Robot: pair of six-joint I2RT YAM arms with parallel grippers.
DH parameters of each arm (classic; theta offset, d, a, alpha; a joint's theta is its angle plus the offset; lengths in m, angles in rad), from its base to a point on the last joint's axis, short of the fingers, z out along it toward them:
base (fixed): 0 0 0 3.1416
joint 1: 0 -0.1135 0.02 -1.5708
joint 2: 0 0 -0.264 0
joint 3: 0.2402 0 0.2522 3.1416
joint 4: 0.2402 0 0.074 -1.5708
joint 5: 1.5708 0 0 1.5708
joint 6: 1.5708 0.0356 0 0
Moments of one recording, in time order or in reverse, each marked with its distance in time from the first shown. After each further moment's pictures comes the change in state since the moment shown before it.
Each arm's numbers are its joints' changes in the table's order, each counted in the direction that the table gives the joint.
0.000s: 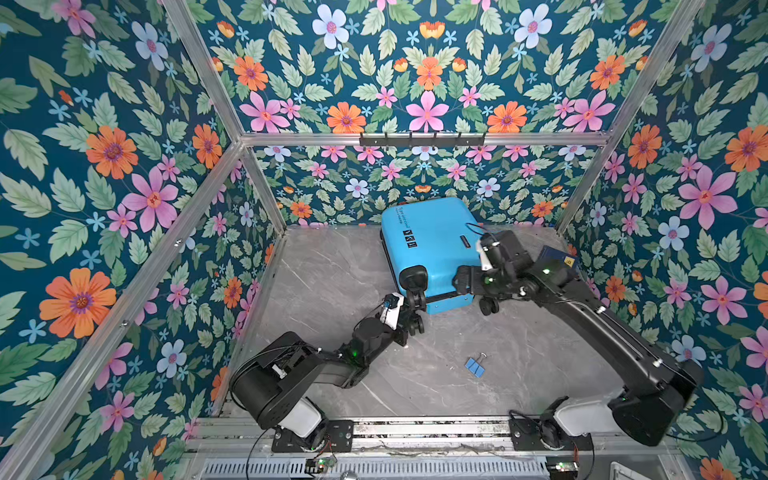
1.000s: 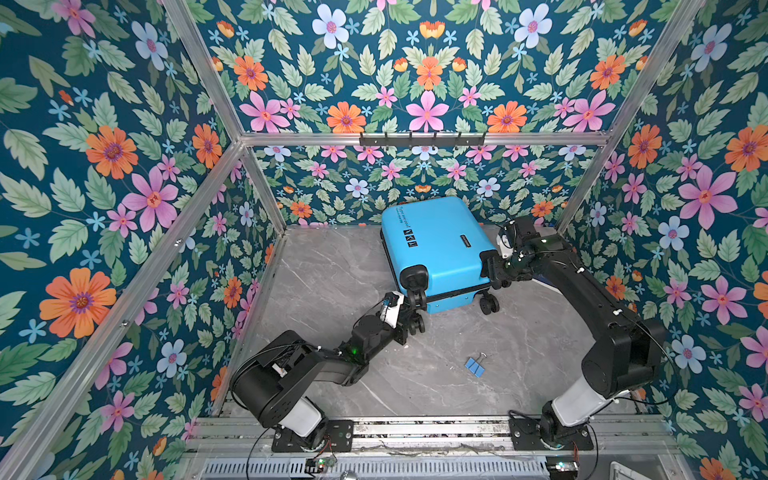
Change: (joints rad) left arm -0.017 -0.006 0.012 0.009 0.042 -0.008; right arm 0.288 -0.309 0.090 -0.011 -0.032 -0.381
